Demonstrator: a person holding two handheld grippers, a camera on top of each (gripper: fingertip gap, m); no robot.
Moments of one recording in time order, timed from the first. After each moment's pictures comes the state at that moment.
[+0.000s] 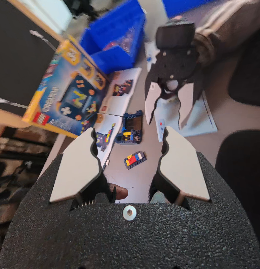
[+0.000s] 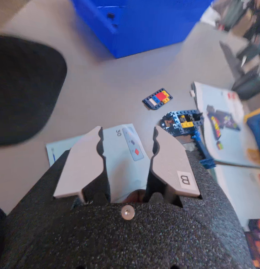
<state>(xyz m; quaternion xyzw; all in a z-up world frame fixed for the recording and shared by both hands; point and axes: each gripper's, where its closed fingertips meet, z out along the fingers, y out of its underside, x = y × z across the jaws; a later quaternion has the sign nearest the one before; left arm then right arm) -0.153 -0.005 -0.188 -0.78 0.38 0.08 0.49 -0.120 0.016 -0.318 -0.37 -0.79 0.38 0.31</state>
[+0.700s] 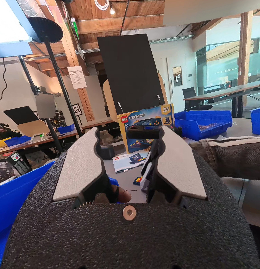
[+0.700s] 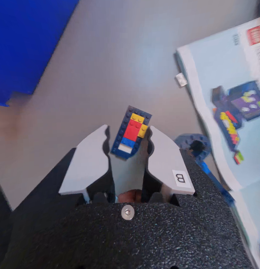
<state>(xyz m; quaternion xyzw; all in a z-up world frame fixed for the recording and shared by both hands) -0.193 -0.105 -0.148 -0.59 0.00 0.17 0.79 -0.238 0.021 -0.358 -0.62 -0.73 0.20 0.20</state>
